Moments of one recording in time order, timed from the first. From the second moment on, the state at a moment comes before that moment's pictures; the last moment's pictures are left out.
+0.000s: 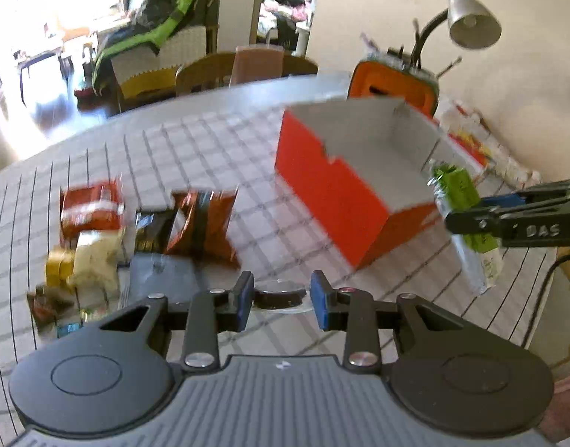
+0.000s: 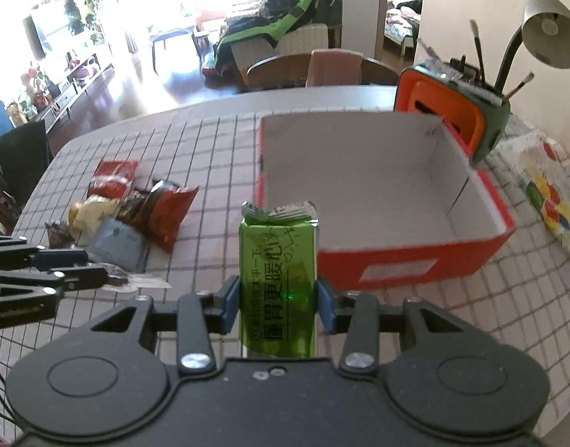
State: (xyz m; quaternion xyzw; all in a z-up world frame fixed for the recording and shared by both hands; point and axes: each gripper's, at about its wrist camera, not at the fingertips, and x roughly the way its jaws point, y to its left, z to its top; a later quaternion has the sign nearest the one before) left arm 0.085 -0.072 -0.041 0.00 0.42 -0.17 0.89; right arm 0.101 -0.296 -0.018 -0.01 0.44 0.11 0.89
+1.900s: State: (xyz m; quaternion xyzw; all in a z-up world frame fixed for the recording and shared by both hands) left arm 0.197 -0.253 -0.081 0.09 0.45 -0.18 0.87; right arm 0.245 -0.410 -0.084 -0.04 0.49 0.15 0.86
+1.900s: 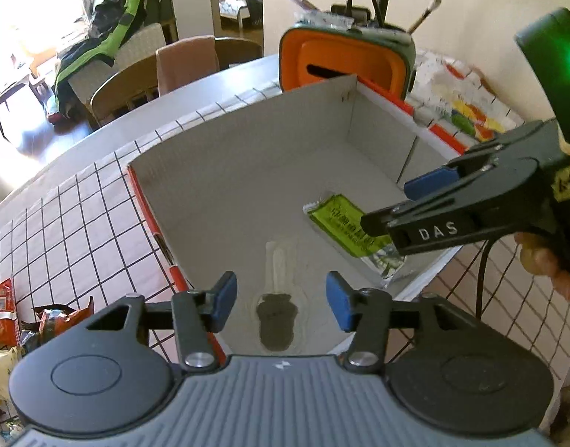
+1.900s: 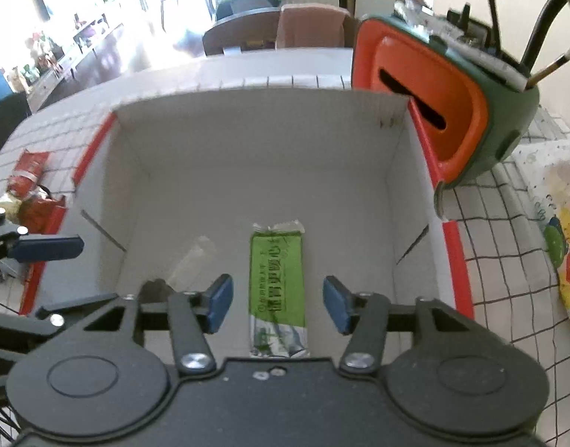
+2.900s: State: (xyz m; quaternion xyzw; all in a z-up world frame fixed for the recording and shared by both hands) left arm 0.106 -0.118 -0.023 0.00 0.36 -0.12 0.93; right arm 0.148 -0.332 -0.004 -0.01 0.40 0.20 0.90
